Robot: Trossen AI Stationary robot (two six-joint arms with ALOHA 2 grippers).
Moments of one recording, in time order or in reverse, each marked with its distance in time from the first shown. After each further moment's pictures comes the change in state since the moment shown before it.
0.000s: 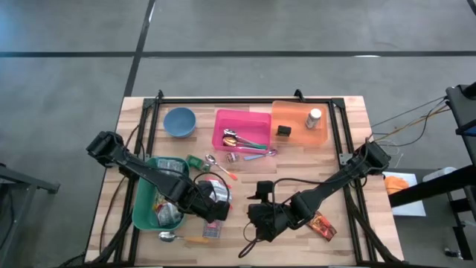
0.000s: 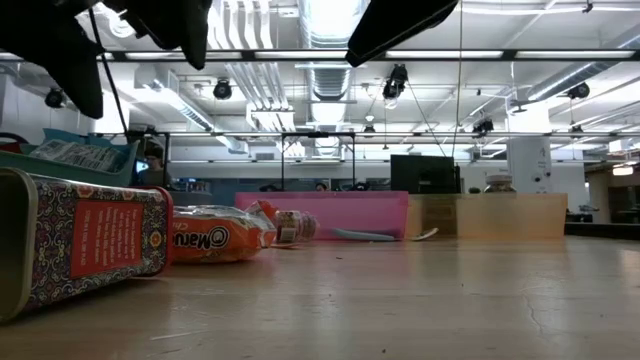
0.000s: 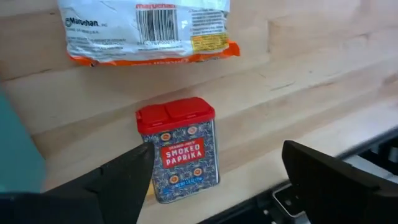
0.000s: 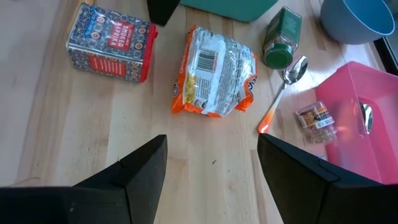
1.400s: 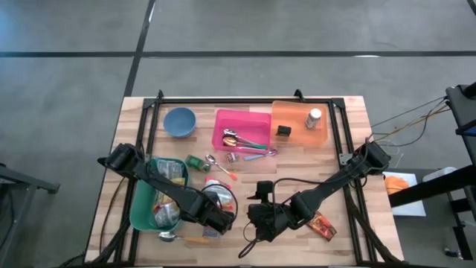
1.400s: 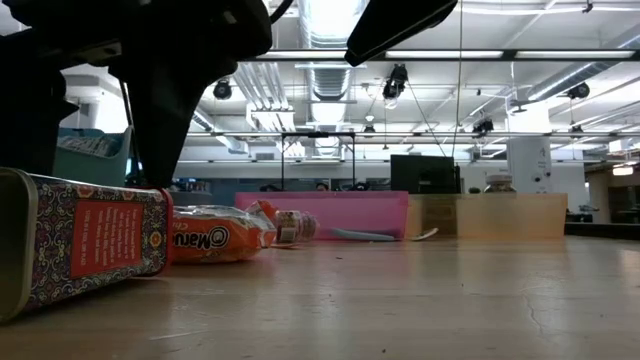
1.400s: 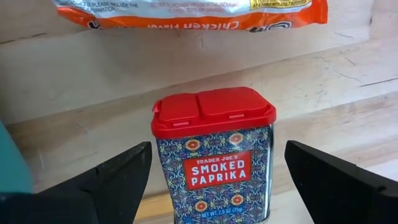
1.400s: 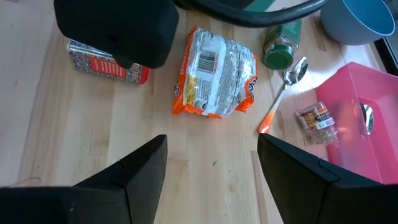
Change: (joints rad) left arm -0.020 0.234 0.088 -0.054 0.090 -0.045; right arm 0.000 0.000 0.000 0.004 0.000 0.000
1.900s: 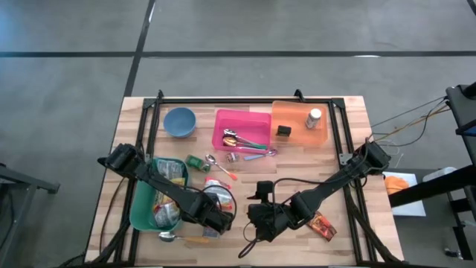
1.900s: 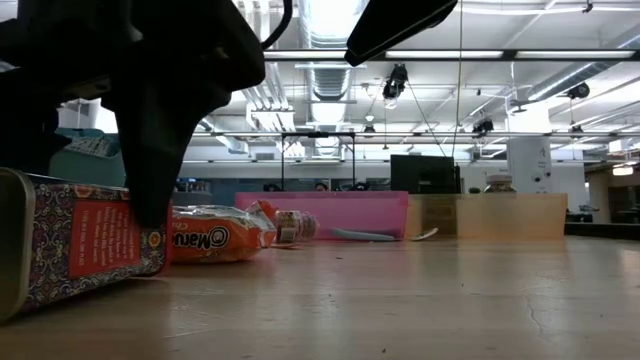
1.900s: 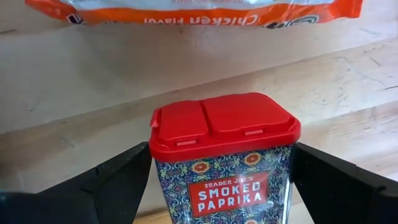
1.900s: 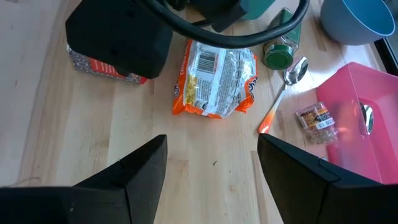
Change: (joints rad) left arm -0.002 0.001 -0.088 0.118 0.013 -0.002; right arm 0.000 0.000 0.000 0.000 0.000 0.000
